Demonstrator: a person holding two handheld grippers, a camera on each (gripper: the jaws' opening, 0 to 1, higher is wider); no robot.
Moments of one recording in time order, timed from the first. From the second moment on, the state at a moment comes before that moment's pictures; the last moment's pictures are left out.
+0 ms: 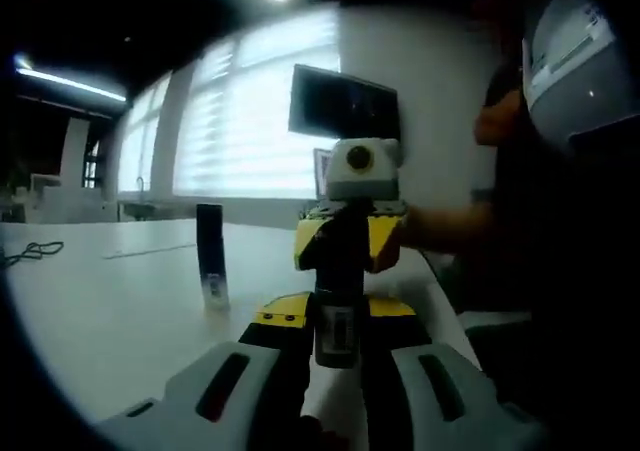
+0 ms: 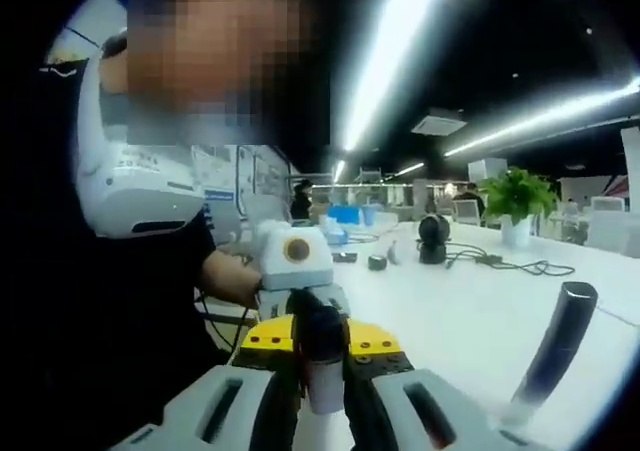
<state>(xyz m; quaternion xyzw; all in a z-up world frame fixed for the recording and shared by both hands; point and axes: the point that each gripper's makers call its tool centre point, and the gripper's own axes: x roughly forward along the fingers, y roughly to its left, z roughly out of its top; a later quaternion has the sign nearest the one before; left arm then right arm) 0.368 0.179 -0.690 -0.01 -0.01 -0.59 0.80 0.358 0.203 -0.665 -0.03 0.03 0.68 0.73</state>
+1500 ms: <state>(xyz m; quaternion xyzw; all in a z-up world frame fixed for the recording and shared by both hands) 0.388 0.189 -0.684 -0.01 -0.03 -0.54 0.84 0.379 0.207 -0.657 -0.02 0.00 0.48 0.88</state>
